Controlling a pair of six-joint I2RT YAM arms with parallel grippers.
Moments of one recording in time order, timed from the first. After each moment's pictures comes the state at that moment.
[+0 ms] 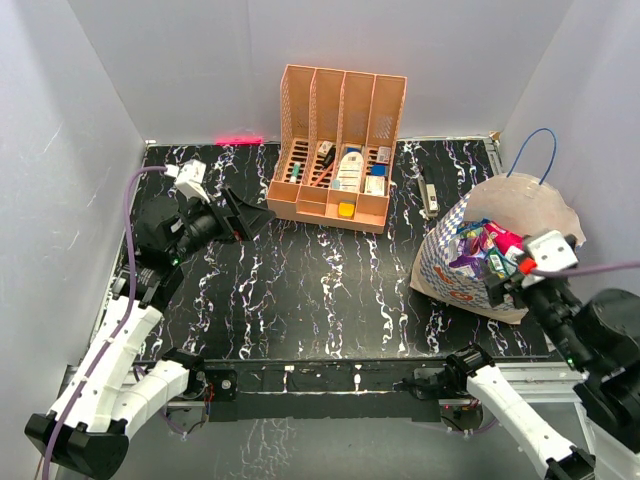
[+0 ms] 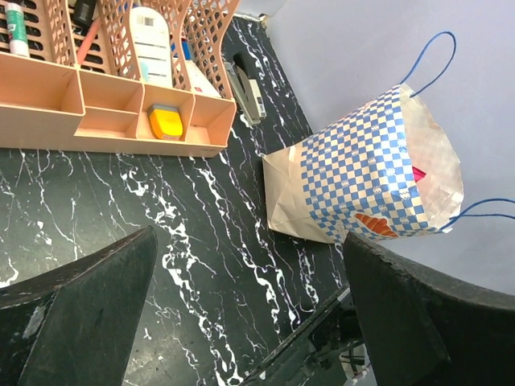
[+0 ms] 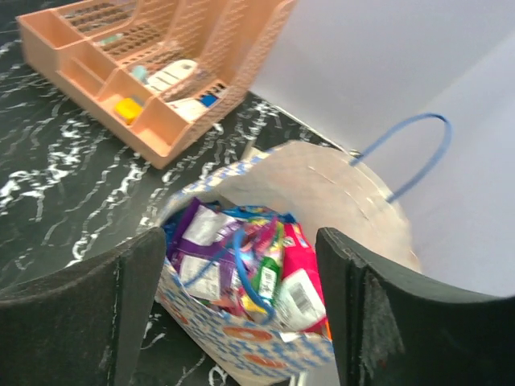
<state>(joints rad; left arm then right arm) -0.32 0.85 0.95 -0.29 0.38 -0.63 0.39 0.50 1.38 -1.02 0.07 -0.42</state>
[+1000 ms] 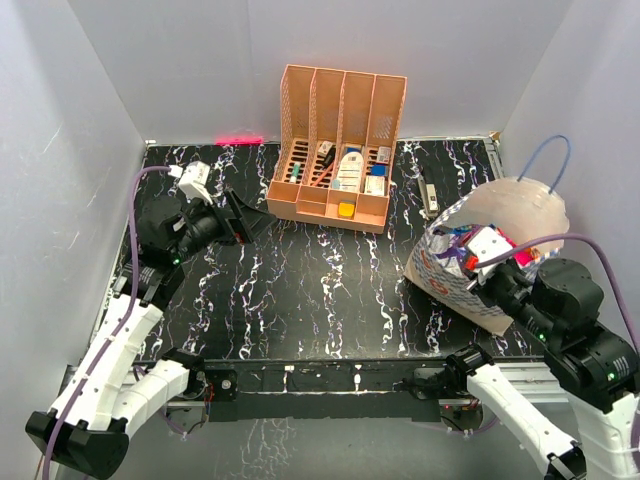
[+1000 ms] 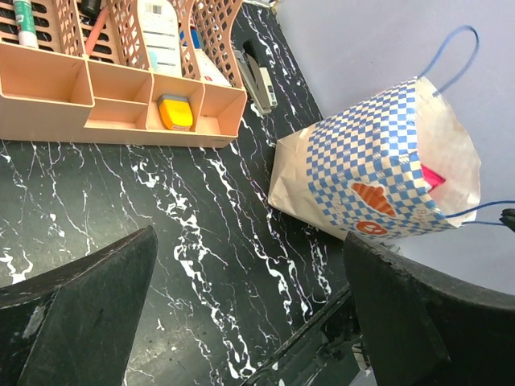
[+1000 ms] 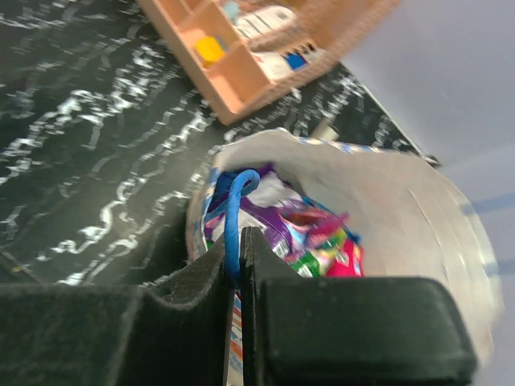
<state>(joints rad) -0.32 0.86 0.95 -0.31 0.39 -0.59 0.40 0.50 1.24 -1.06 -0.04 -0.54</state>
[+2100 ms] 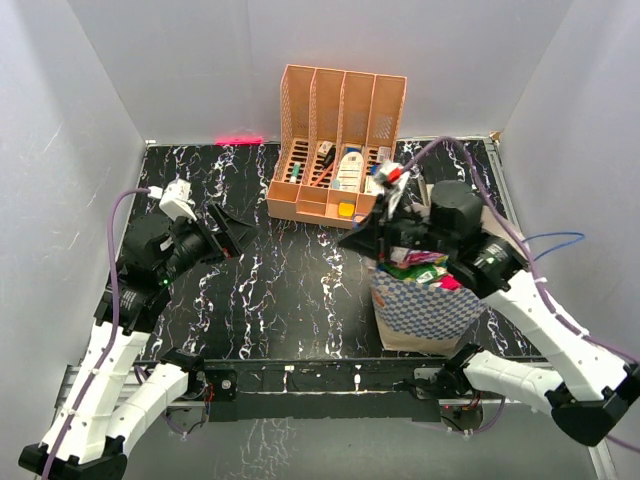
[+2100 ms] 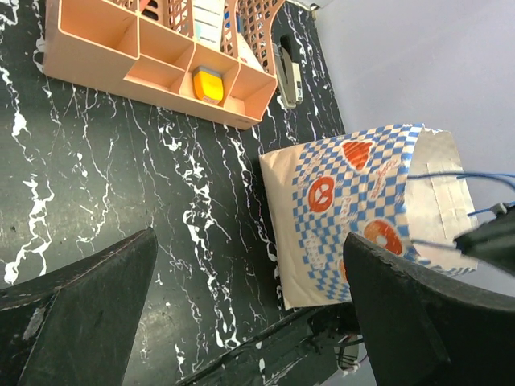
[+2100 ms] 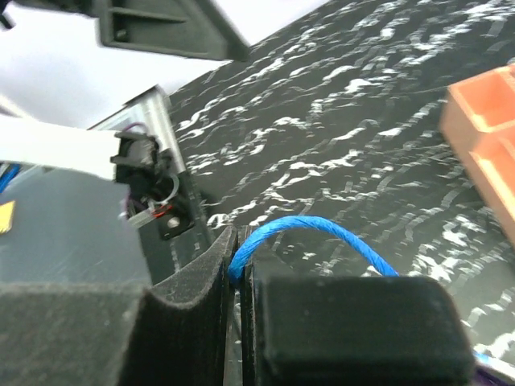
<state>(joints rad) -0.32 0.72 0.96 -0.53 0.27 -0.68 0.58 0.97 1.16 -0.39 -0.61 0.20</state>
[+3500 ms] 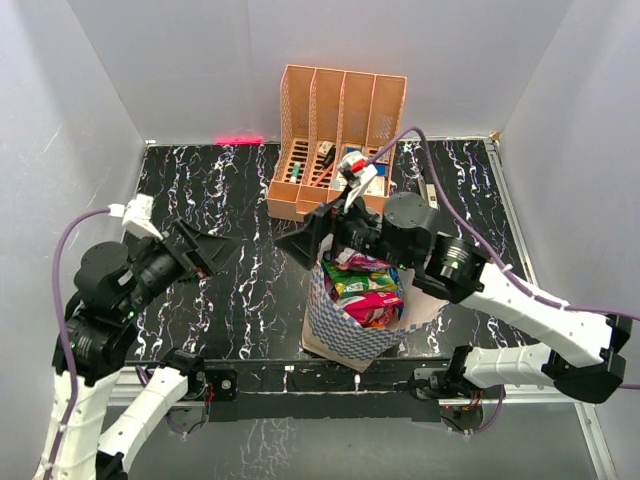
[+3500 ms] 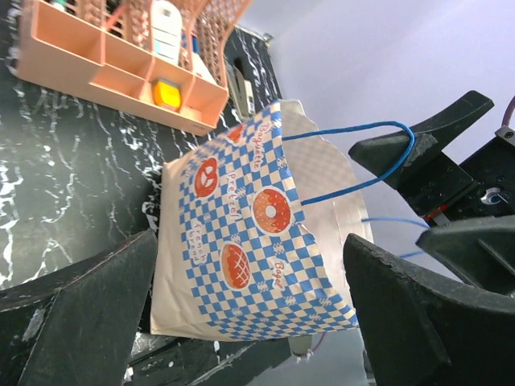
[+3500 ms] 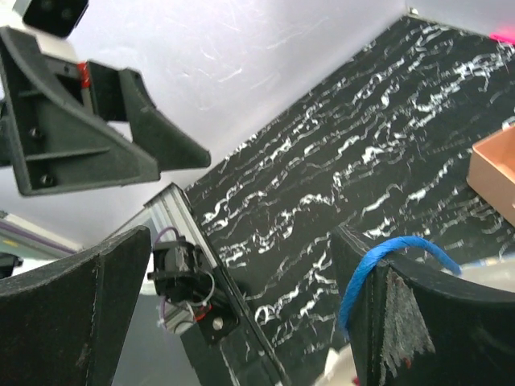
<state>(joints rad) -0.32 0.56 1.16 -0.80 0.24 -0.76 1.05 1.18 1.33 -0.18 -0.01 0.42</state>
